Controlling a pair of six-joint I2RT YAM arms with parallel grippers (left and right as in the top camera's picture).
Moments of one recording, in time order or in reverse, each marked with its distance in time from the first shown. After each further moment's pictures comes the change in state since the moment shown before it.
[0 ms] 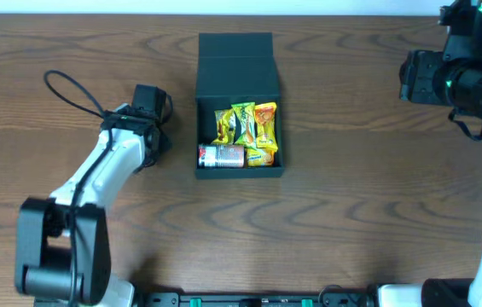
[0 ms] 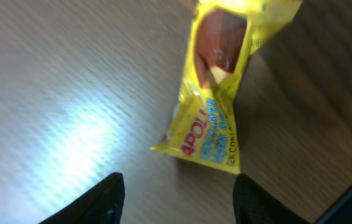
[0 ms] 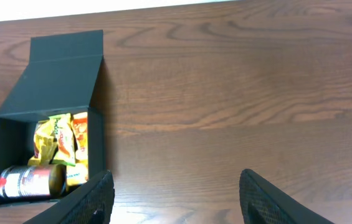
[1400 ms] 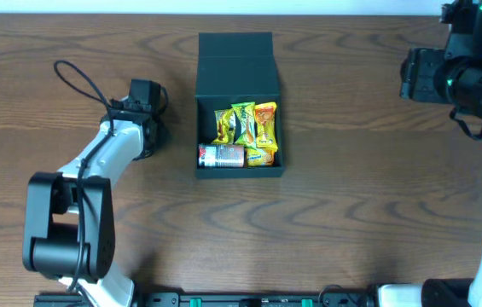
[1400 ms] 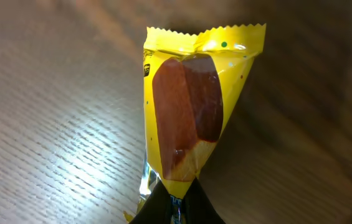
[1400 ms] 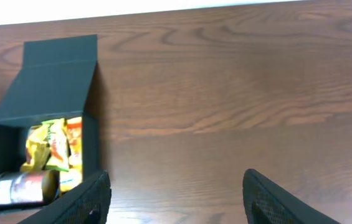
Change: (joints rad) left arm 0.035 0.079 0.043 0.135 0.040 0.214; right arm 0.000 0.000 0.000 0.015 0.033 -0.004
